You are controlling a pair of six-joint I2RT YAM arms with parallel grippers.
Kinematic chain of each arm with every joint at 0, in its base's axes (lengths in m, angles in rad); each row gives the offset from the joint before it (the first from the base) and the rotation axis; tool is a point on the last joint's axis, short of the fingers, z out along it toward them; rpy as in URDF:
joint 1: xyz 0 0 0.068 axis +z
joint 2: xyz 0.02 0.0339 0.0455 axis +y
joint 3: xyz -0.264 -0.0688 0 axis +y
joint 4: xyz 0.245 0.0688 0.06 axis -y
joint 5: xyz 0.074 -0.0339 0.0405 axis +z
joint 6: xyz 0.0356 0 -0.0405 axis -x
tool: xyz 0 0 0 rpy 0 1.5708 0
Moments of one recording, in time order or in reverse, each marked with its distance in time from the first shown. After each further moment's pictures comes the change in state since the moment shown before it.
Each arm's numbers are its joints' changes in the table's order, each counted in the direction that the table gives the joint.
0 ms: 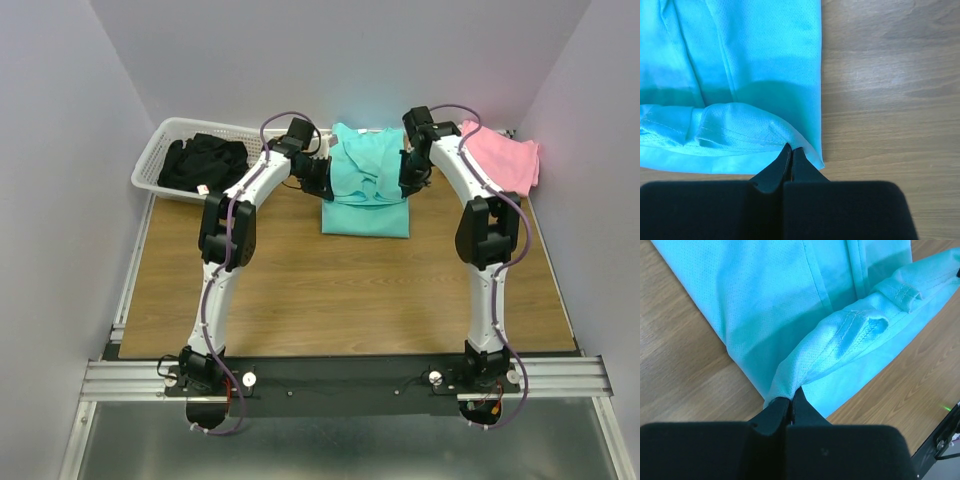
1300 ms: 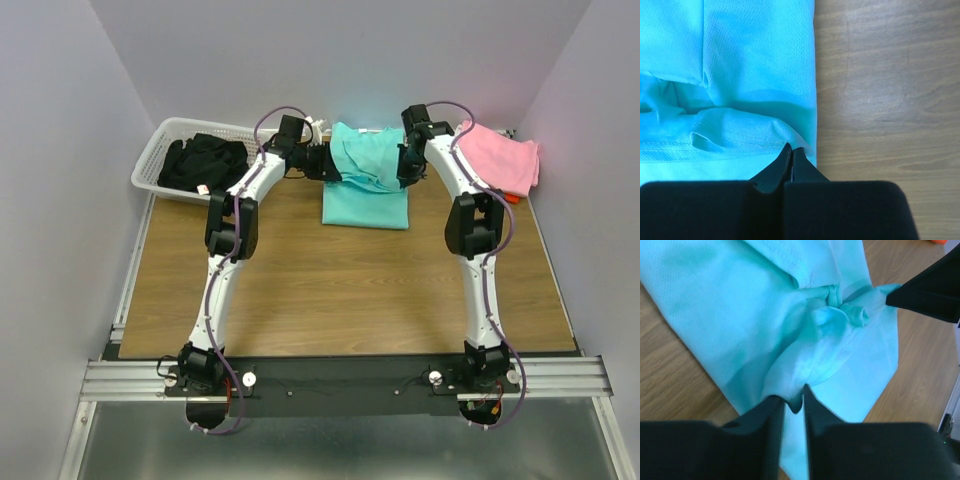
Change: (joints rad) left arm 0.074 0.197 -0.167 0.282 -0.182 0.143; right arm -0.032 0.210 -0.228 0.051 -0.023 0.050
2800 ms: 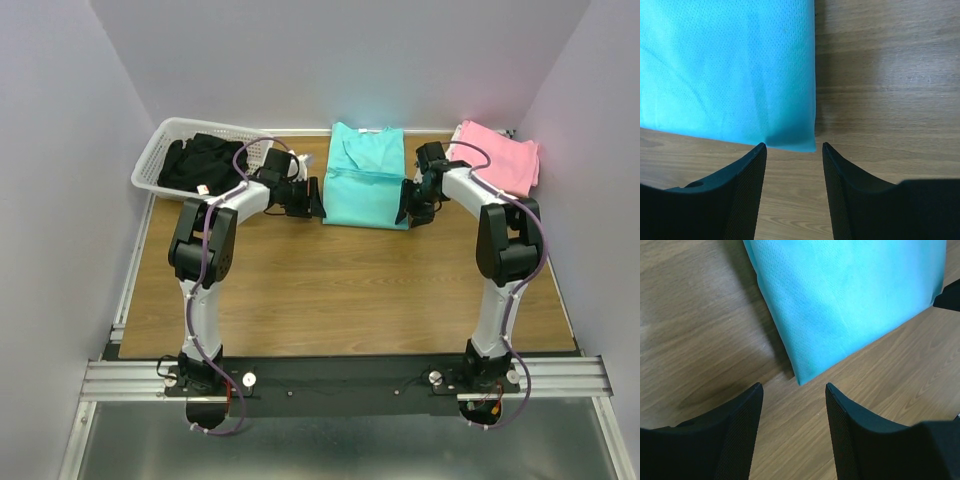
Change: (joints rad) left arm -0.024 -0.490 0.827 0.212 0.186 -0.014; right arm -0.022 -0.446 0.827 0.337 0.195 -0.037
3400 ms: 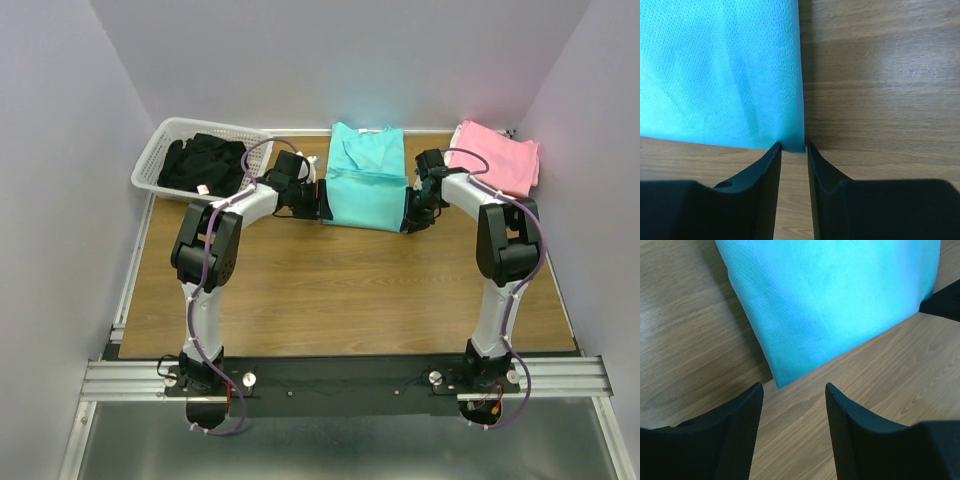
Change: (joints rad) left arm -0.058 -0.025 0.016 0.008 0.072 0.038; right arm 0.000 0.000 0.071 0.047 -0.009 0.008
